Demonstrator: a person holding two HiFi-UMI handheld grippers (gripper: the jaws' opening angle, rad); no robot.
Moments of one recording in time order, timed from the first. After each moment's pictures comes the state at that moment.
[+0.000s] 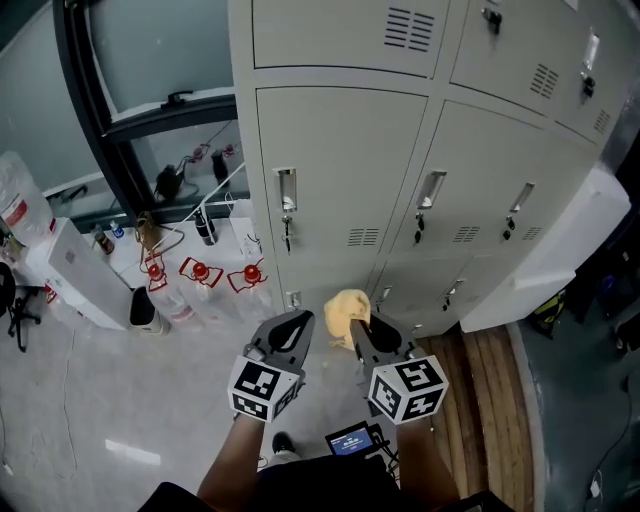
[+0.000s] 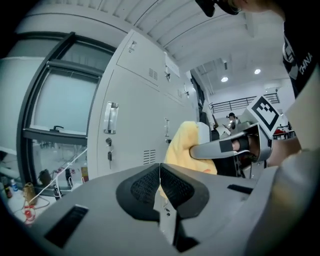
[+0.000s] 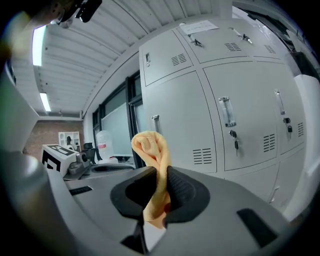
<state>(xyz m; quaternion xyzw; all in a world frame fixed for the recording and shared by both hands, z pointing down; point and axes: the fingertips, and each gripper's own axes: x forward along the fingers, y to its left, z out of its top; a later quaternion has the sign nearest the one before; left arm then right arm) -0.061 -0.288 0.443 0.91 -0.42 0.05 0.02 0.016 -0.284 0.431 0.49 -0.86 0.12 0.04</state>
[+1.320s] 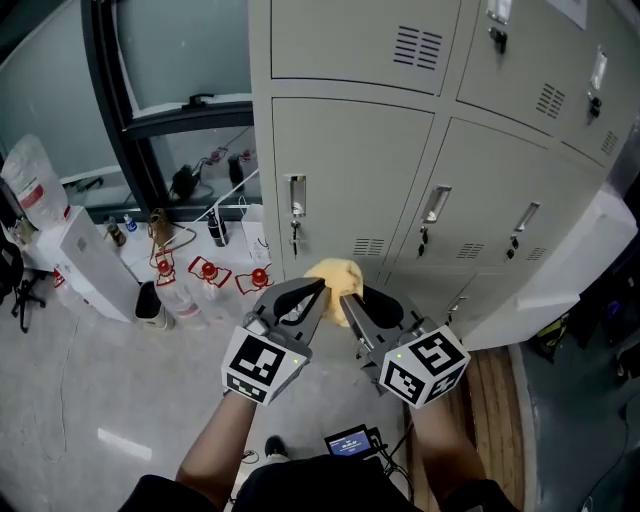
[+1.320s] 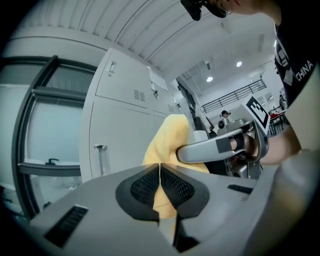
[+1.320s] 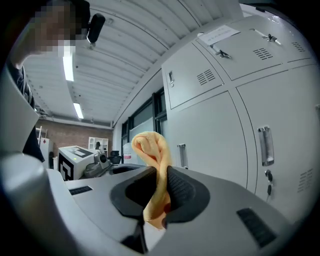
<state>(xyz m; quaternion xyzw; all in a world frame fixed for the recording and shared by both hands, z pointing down) -0.038 -0.295 0.343 0.91 -0.41 0.04 -0.09 -0.011 -0.285 0.331 0.35 -0.93 0.04 -0.02</state>
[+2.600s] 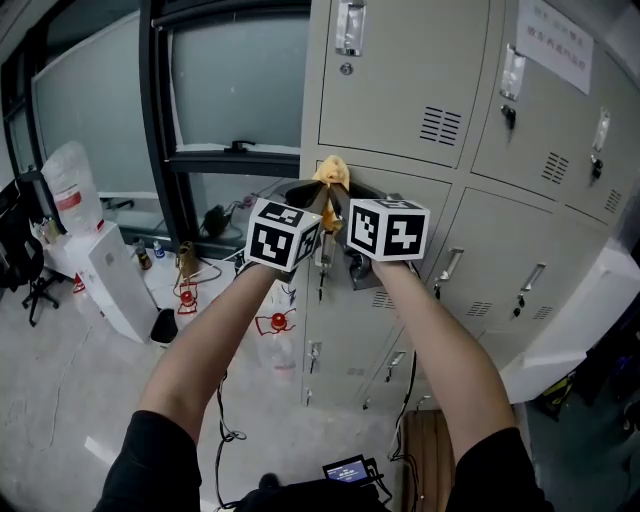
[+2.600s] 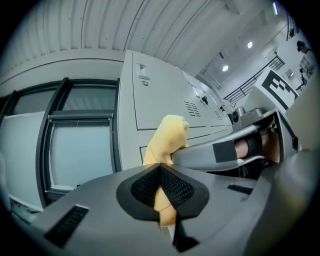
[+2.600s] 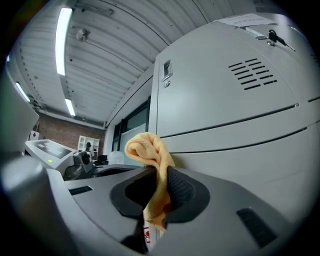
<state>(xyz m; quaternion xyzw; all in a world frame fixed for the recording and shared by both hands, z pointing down) -0.123 -0.452 0.167 0.83 -0.54 0.02 -0.13 -0.103 -0.448 0.156 0.38 -0.92 0.00 -0.03</state>
